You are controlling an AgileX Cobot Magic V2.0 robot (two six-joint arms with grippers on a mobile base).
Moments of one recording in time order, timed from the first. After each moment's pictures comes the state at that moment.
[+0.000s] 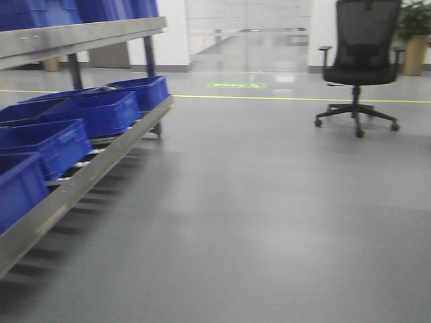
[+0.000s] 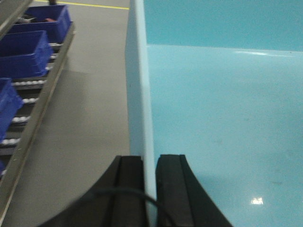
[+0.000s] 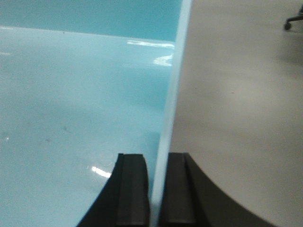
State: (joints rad) left arm -0.38 1.59 -2.03 0.03 0.88 -0.11; right arm 0.45 1.61 -2.05 -0.10 0.95 0.24
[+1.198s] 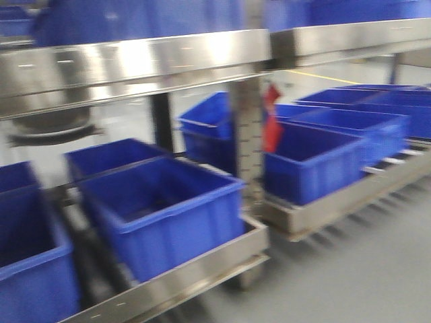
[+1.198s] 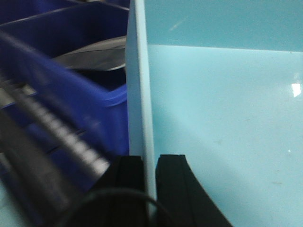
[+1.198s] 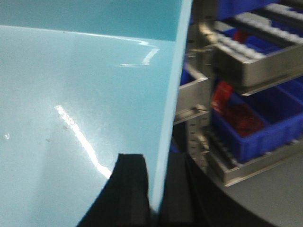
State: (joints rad) left arm -0.38 1.59 -2.03 0.03 0.88 -0.11; right arm 0.45 1.61 -2.05 -0.10 0.94 0.24
